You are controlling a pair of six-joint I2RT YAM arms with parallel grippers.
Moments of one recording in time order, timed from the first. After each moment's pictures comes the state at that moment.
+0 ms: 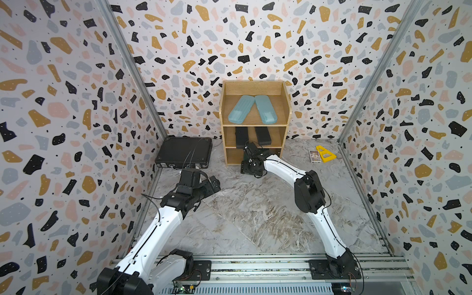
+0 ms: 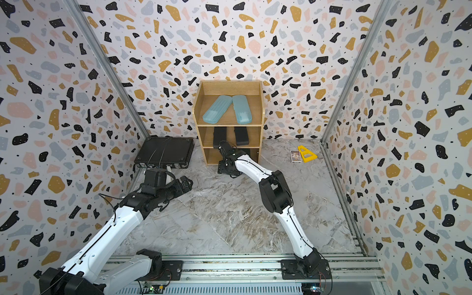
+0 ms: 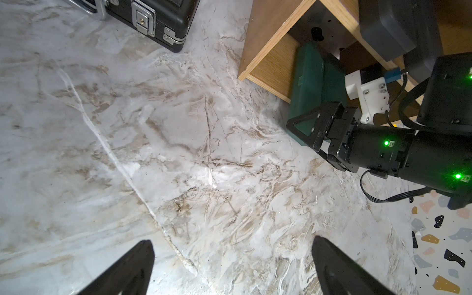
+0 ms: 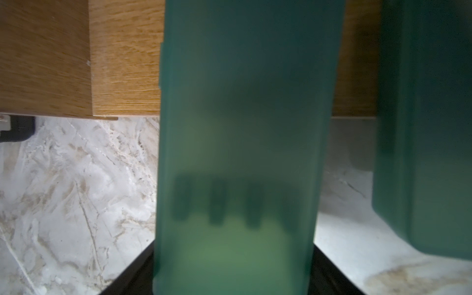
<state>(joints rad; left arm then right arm) -0.23 1.03 0.81 -0.56 0.10 -0.63 0.67 2.43 2.16 -0.79 -0.01 0.67</state>
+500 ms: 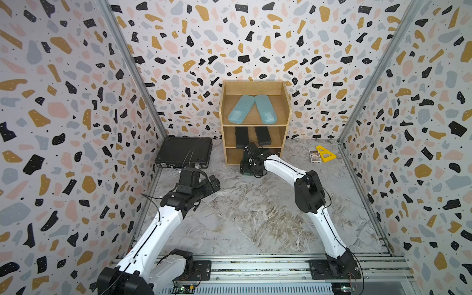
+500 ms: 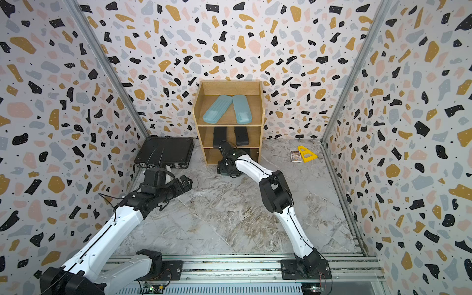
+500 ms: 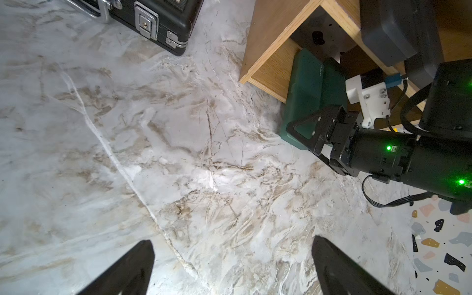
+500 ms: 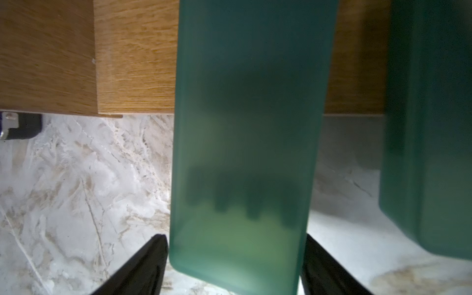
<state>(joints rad) -0.22 1.03 0.81 -0.55 0.10 -0.63 0.67 2.42 2.14 -0.77 -0.04 0.68</state>
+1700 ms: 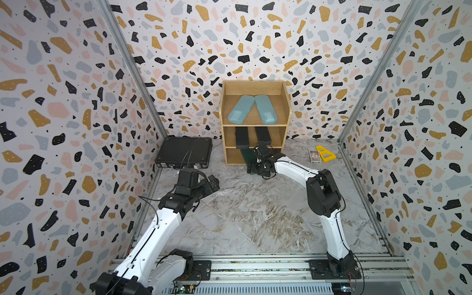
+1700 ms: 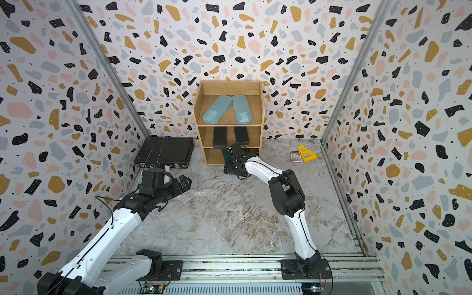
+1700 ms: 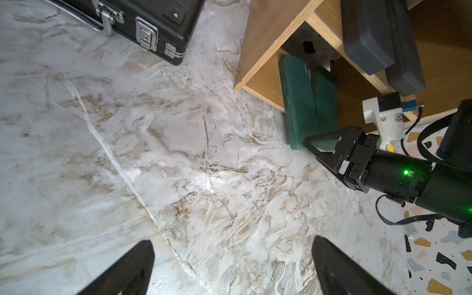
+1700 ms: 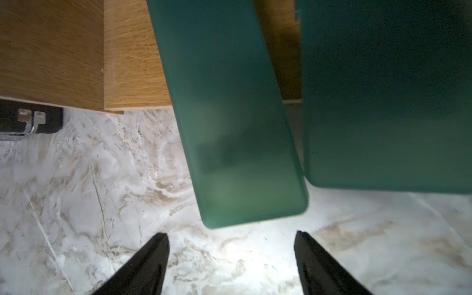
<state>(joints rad) -0.22 0.97 0.81 -0.56 0.10 -0.63 0.62 2.15 1.73 -0.56 -0.05 0.64</state>
